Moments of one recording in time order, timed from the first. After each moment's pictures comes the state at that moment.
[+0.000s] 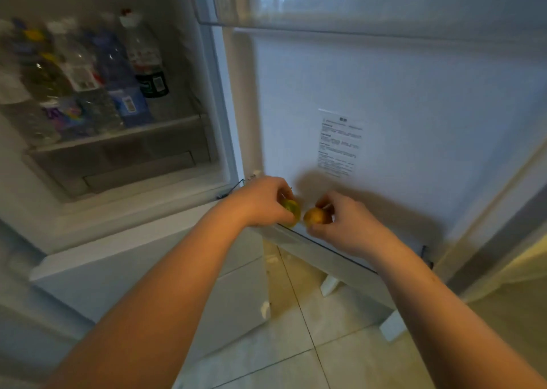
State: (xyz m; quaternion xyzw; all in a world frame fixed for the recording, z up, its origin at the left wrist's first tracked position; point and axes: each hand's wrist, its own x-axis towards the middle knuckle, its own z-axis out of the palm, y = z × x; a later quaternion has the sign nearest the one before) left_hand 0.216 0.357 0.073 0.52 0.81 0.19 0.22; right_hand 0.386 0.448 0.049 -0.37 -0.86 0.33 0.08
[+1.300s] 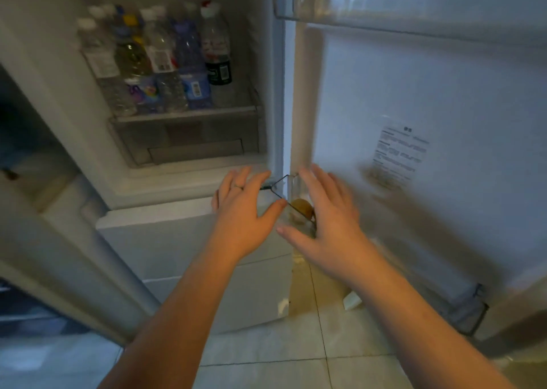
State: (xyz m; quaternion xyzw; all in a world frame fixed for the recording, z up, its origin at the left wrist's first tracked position) left_hand 0.206 0.278 0.031 0.36 0.88 0.31 -0.04; right_hand 0.345 0.390 0.056 -0.15 -0.94 0.24 0.18
